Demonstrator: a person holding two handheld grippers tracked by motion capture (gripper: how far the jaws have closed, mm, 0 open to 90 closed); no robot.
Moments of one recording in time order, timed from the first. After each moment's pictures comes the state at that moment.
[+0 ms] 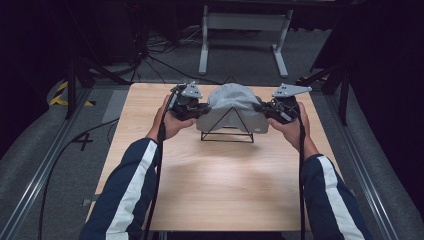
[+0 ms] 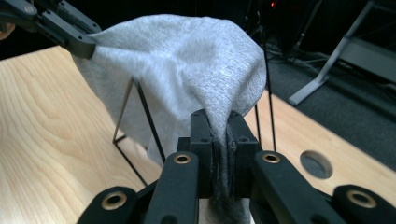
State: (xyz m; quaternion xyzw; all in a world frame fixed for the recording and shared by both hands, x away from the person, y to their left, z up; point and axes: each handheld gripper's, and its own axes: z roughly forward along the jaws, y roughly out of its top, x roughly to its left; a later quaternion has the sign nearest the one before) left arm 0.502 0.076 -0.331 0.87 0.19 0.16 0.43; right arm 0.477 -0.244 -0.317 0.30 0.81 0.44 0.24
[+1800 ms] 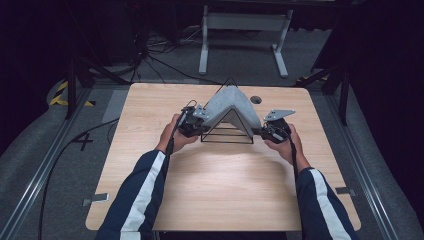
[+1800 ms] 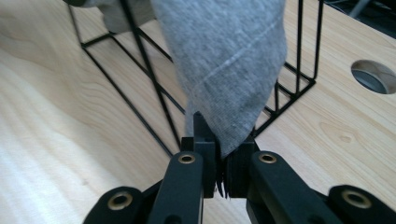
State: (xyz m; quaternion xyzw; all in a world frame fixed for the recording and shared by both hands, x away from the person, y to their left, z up) left arm 0.521 0.059 -0.419 0.91 0.19 0.13 0.36; right arm 0.489 -0.258 -0.416 0.32 0.85 0.37 0.19
